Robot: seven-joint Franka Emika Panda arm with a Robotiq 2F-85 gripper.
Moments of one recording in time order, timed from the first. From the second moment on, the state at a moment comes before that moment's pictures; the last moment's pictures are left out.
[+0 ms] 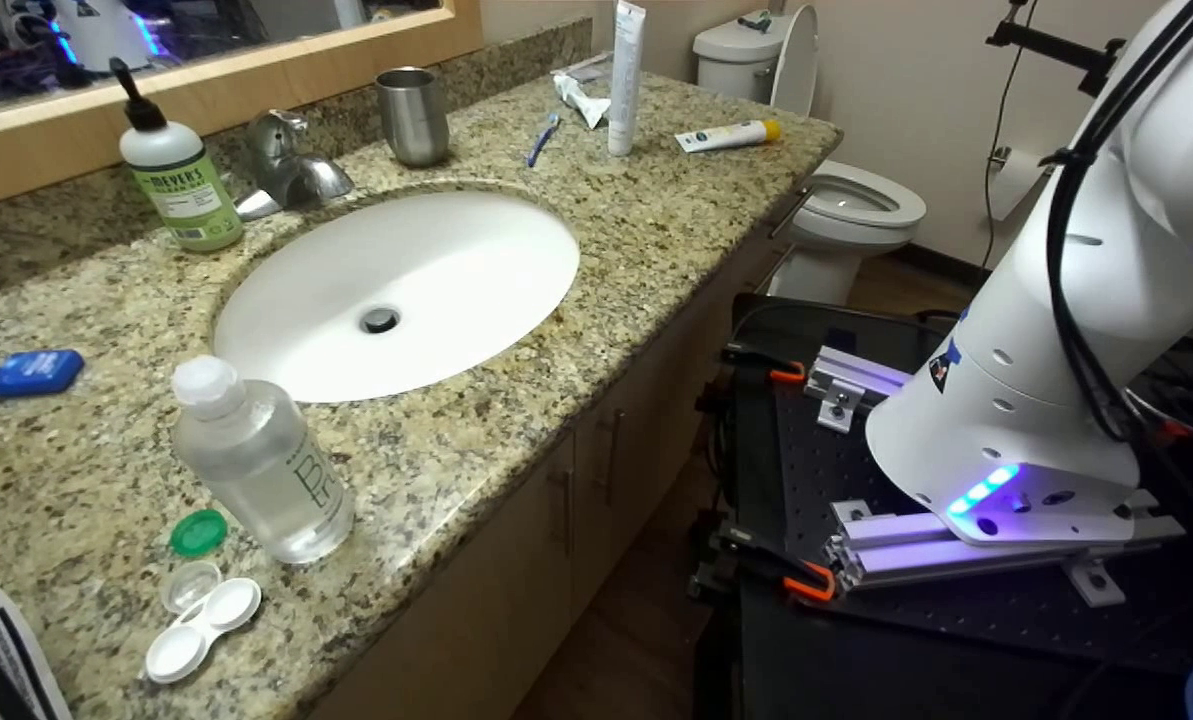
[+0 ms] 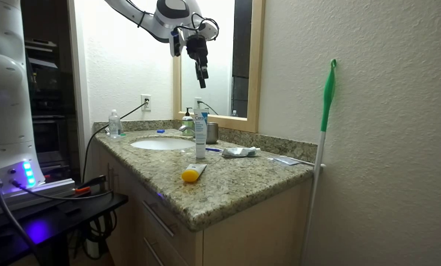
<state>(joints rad) -0.39 0.03 -0.39 -1.89 -0.36 2.04 0.27</state>
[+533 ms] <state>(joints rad) -0.39 0.07 -0.40 -1.88 -0.29 1.95 0.25</state>
